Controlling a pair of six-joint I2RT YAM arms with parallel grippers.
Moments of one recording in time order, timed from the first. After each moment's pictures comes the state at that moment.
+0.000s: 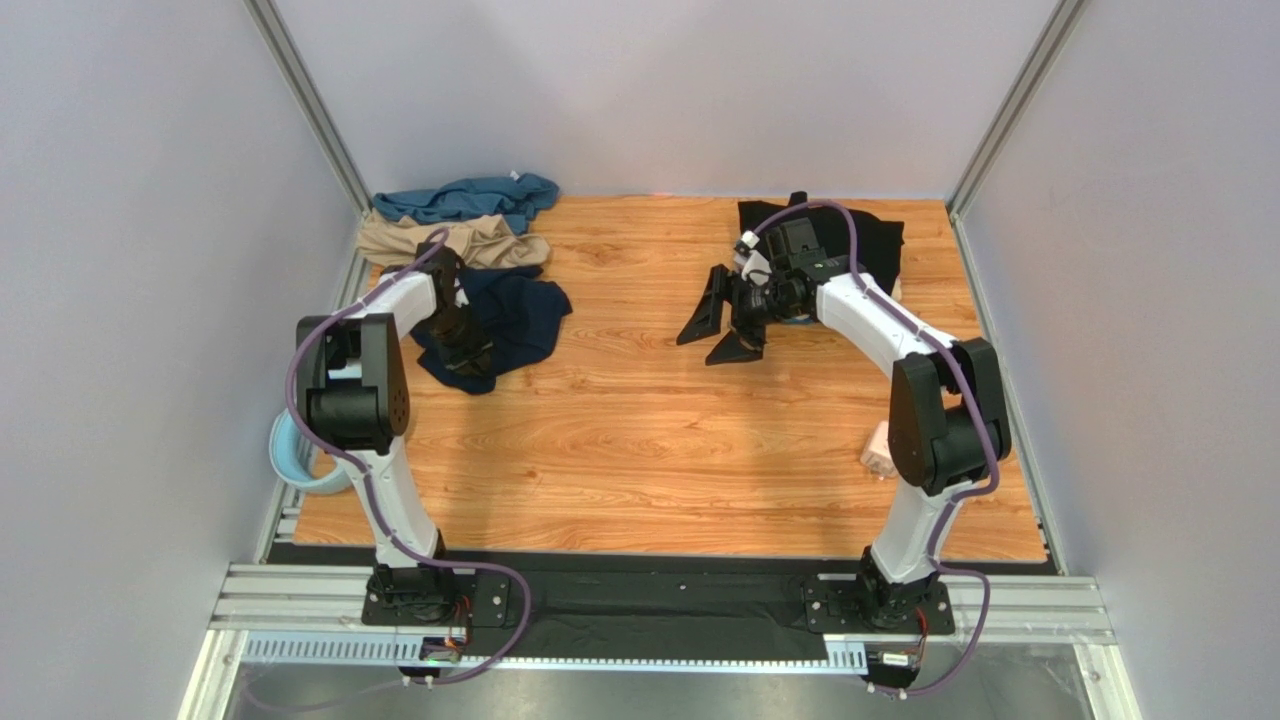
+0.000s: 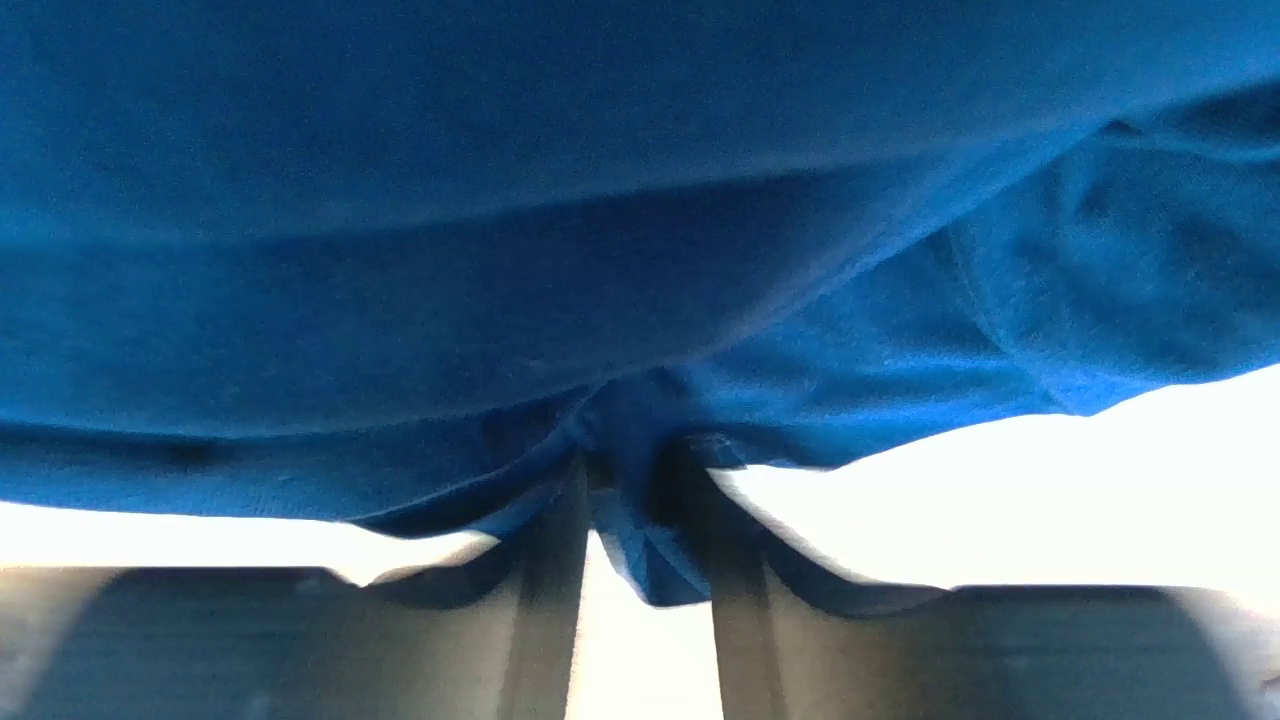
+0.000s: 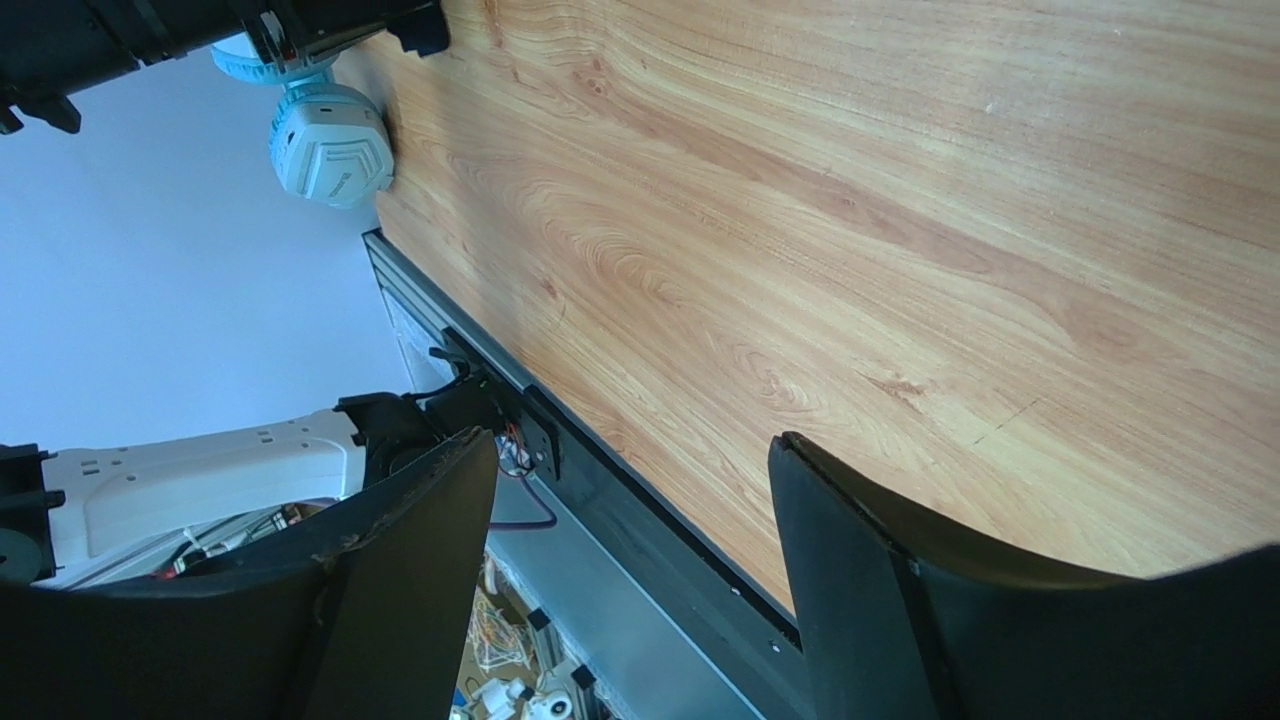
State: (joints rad) left arm 0.03 1.95 1.35 -0.77 0.13 -0.43; right arm 0.30 1.81 1.38 -0.59 -0.76 0.58
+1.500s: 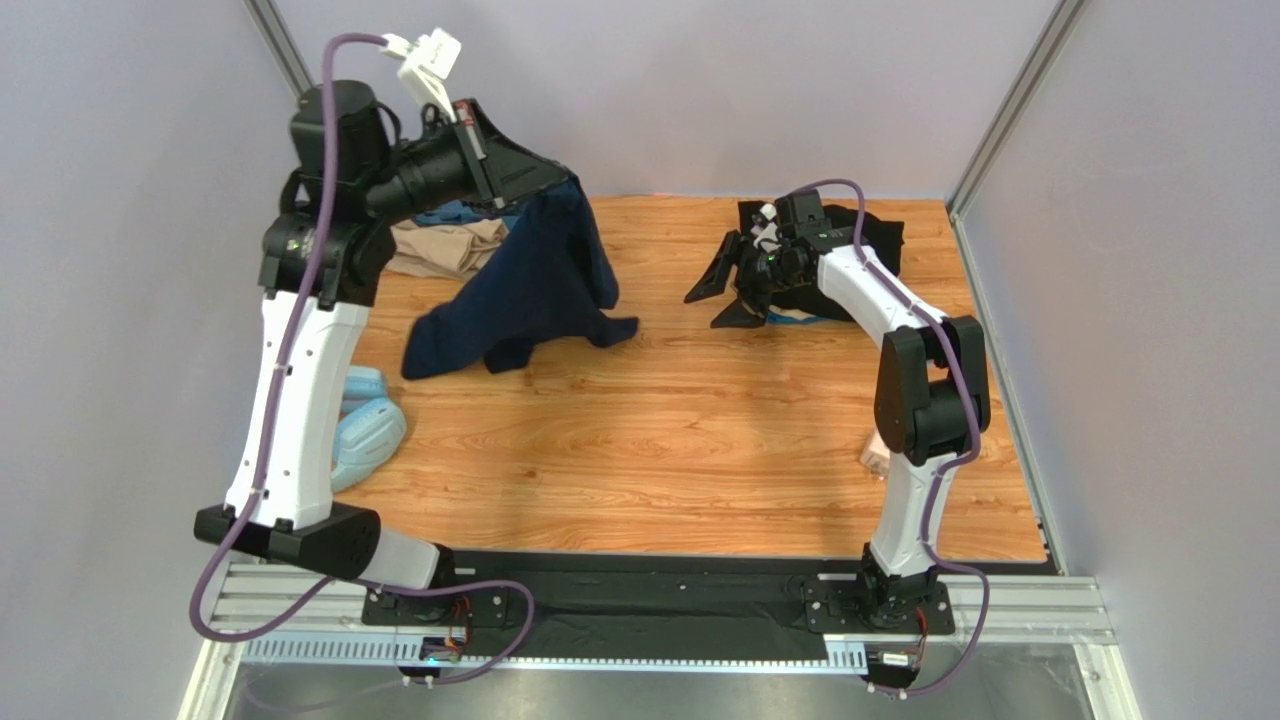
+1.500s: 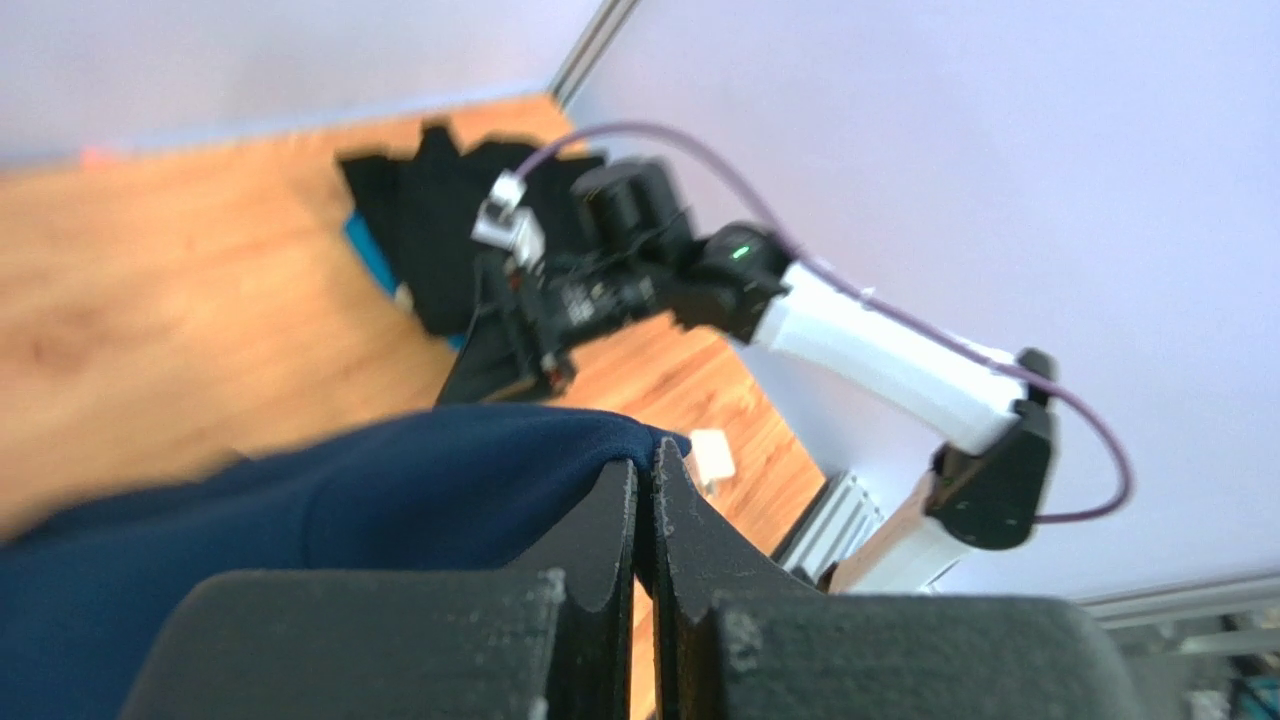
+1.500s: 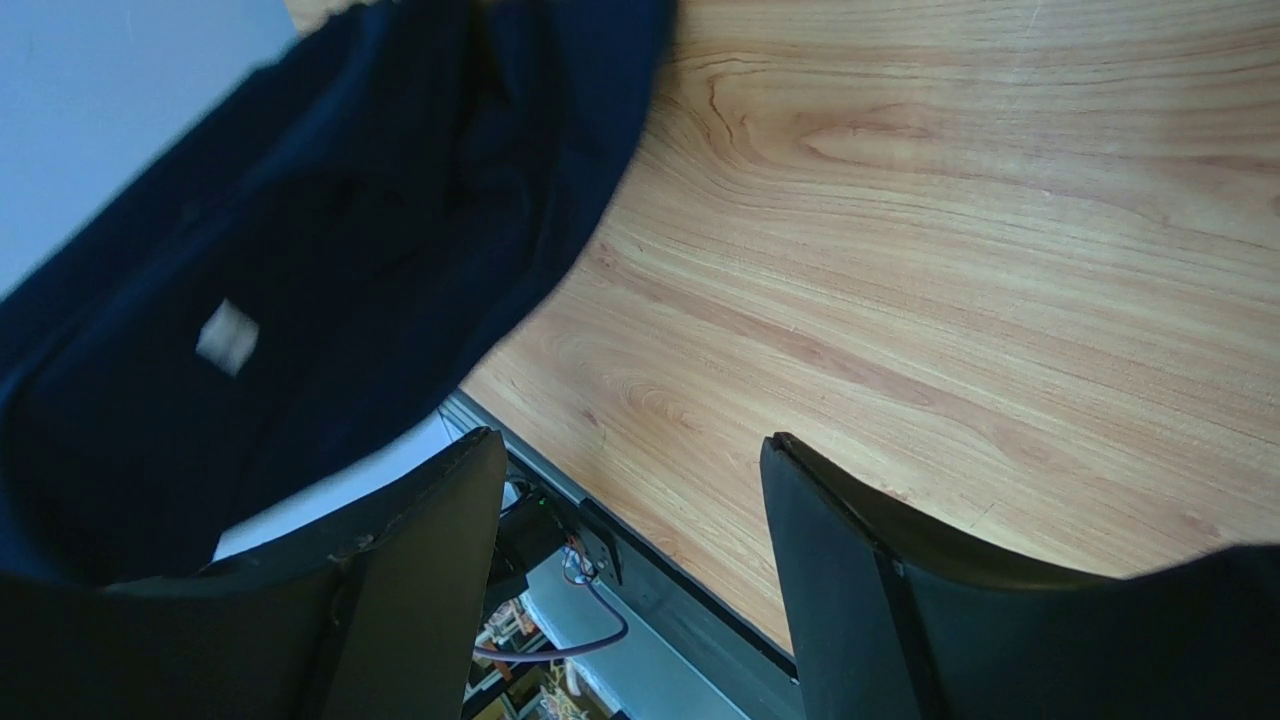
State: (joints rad) left arm -0.24 1.44 1.97 -0.68 0.67 -0.53; right arm 0.23 1.97 1.60 -0.62 -0.68 0.72
